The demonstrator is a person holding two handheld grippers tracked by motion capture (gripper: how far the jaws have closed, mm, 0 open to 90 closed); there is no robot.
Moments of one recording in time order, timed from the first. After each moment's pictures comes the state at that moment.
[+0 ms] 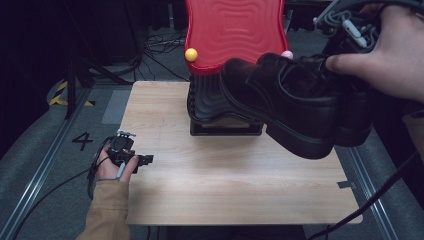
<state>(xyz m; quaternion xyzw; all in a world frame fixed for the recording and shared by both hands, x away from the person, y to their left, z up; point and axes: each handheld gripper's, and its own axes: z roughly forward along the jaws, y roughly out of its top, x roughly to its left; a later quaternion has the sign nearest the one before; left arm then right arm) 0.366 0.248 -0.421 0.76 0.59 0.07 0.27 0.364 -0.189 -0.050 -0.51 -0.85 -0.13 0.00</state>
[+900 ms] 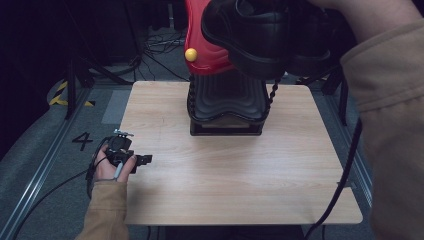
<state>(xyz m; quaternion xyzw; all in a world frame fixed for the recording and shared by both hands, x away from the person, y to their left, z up) 0.365 0.253 -0.420 0.76 0.59 0.06 0.28 0.454 -0.119 0.004 -0.56 -0.81 -0.15 -0.07</state>
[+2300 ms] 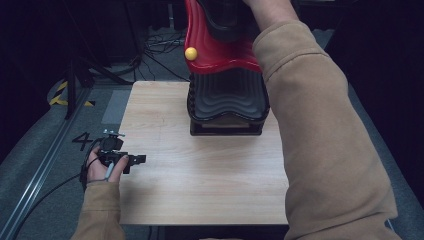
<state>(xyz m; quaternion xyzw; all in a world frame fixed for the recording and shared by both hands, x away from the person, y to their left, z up) 0.363 0.275 -0.423 0.74 0.61 0.04 0.29 0.556 -0.068 -0.036 -0.59 -0.74 -0.25 -0.22</state>
